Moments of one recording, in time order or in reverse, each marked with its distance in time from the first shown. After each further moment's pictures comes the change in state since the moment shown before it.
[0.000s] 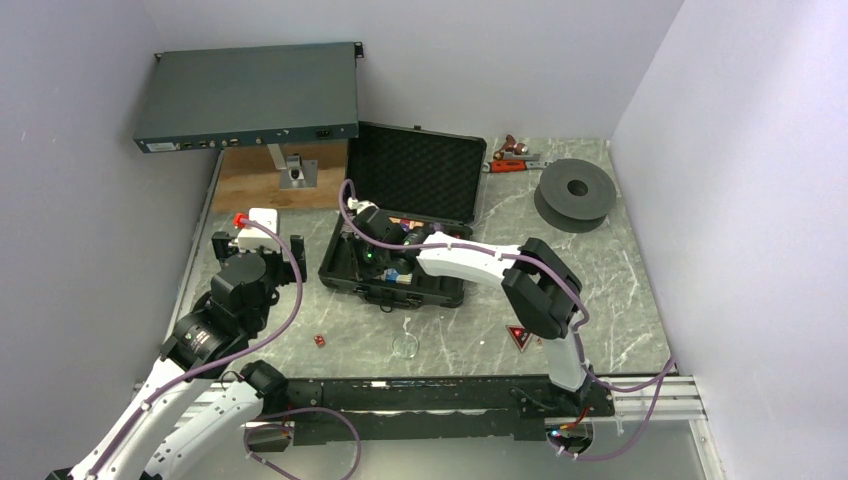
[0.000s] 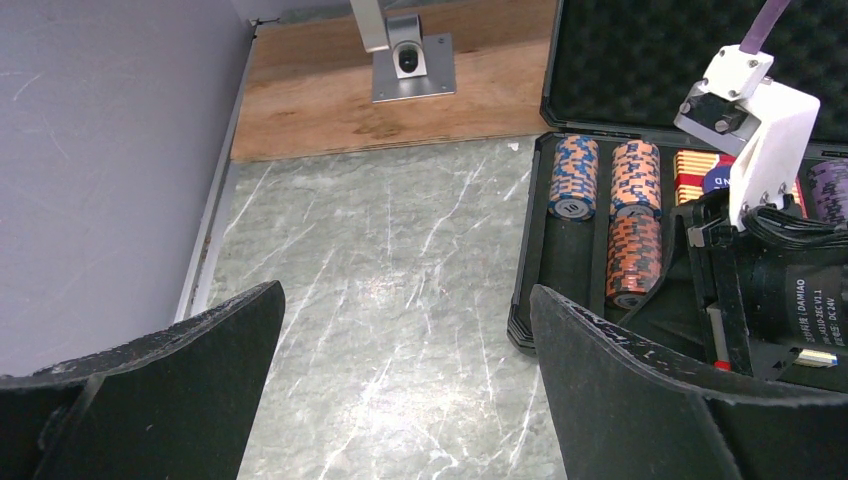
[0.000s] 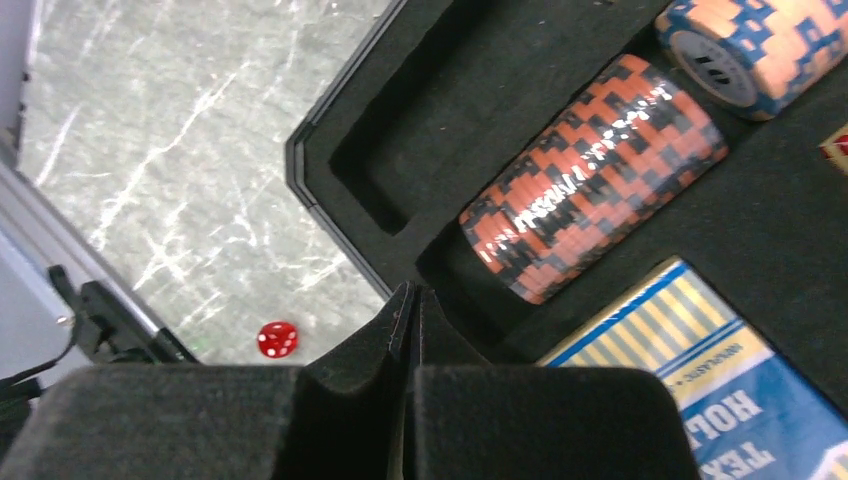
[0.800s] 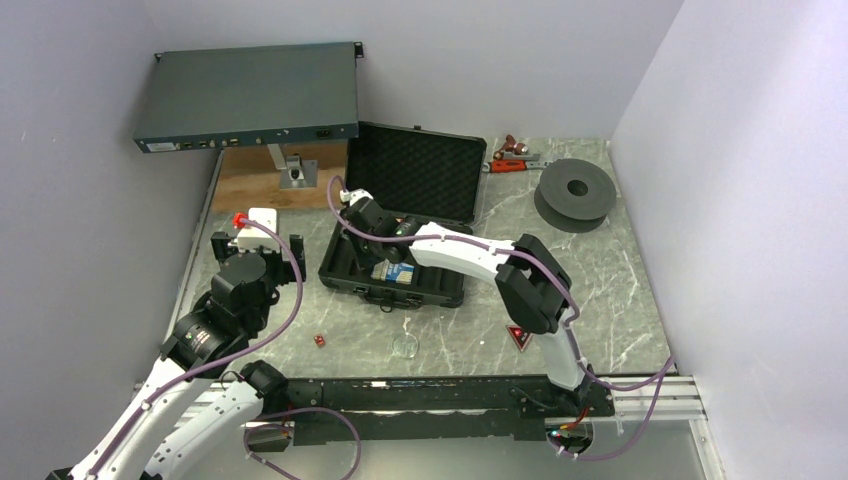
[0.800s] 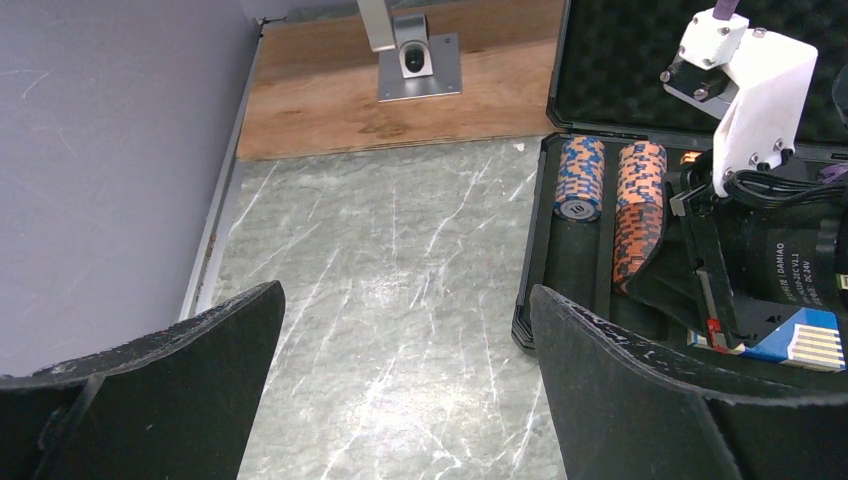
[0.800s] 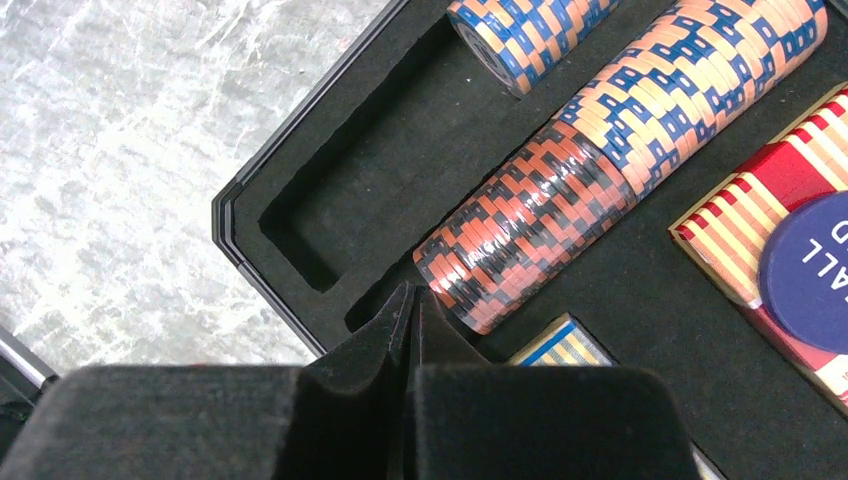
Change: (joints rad) left arm 0.001 0.002 0.000 0.000 -0.011 0.000; right arm -0.014 0.068 0.144 -0.121 0.149 -0.165
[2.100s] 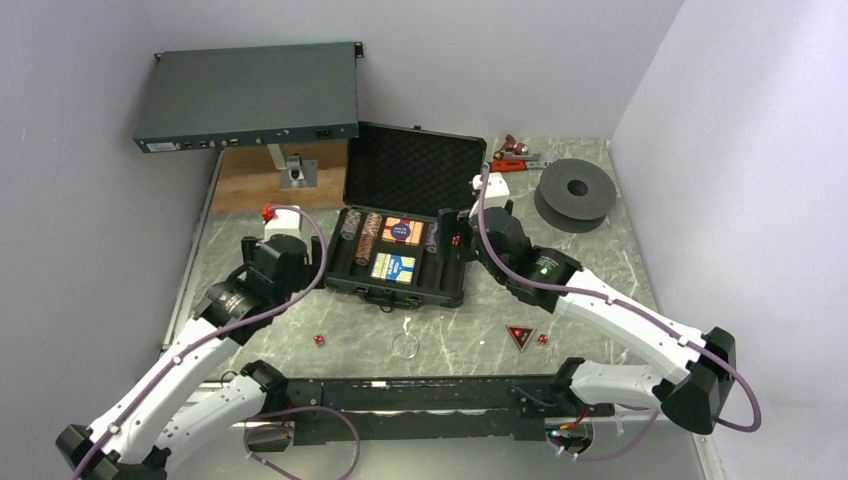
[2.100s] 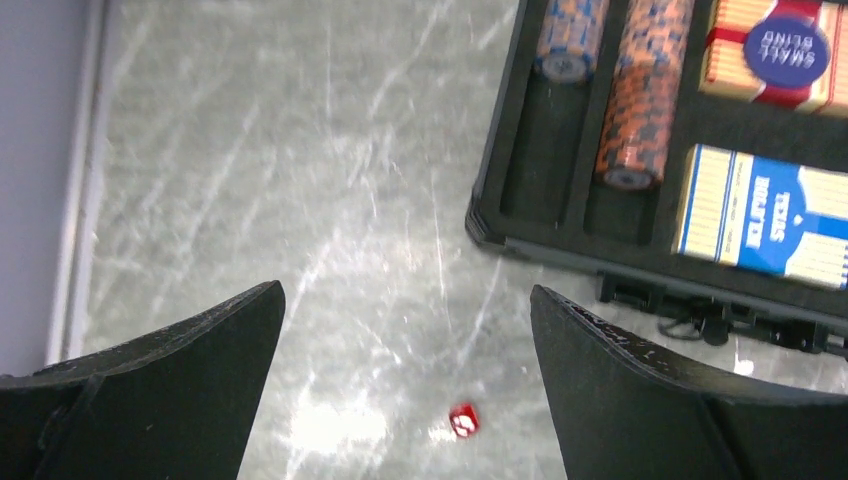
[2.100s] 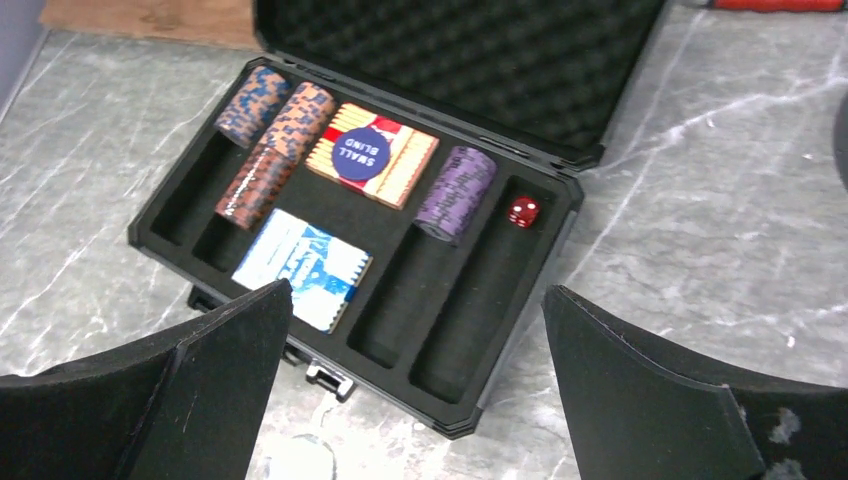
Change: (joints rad) left arm 0.014 0.212 0.035 -0.165 0.093 -0.245; right arm -0.099 -0.927 -0.621 0.036 0.346 -0.019
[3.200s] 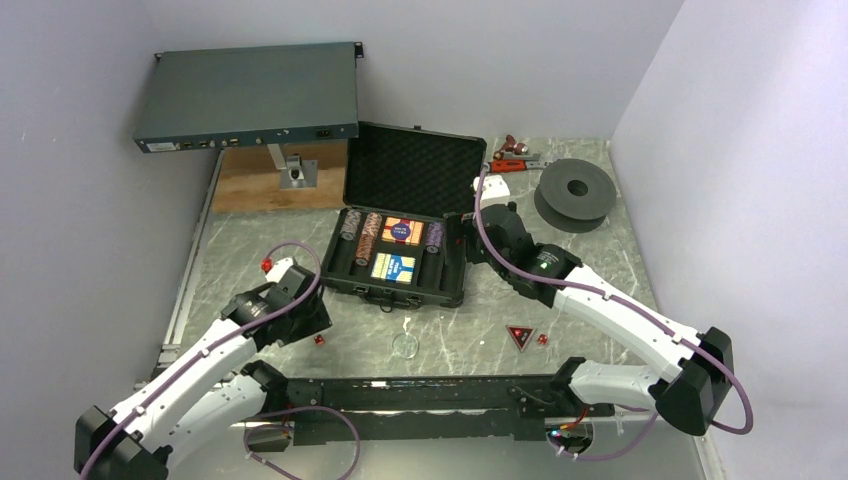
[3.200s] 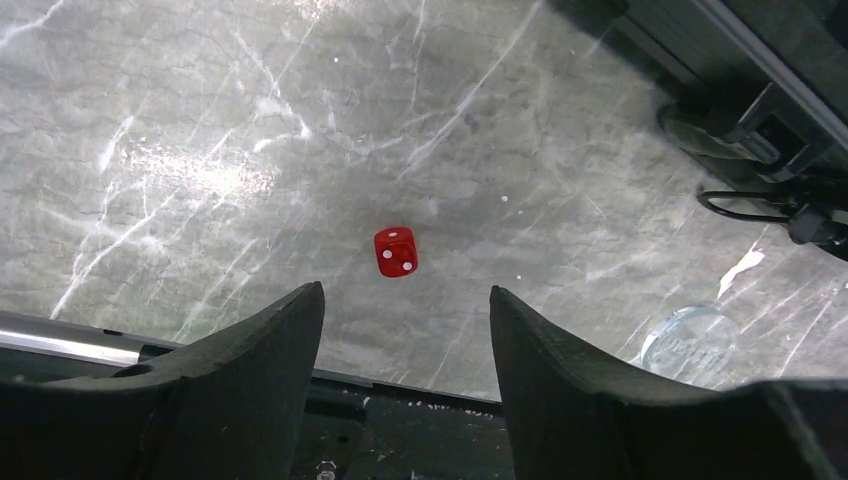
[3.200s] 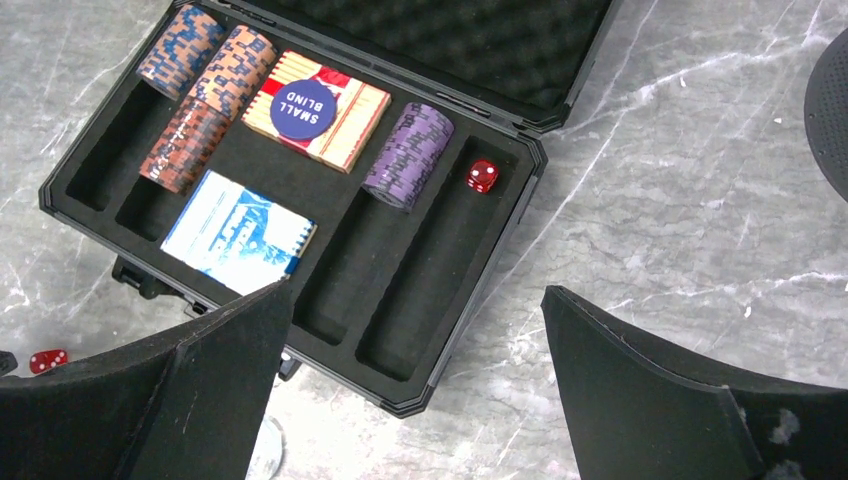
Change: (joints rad) left arm 0.000 0.031 -0.242 -0.226 0.298 -0.623; right arm -0.077 0.002 -0.029 -0.064 -0.045 -0.048
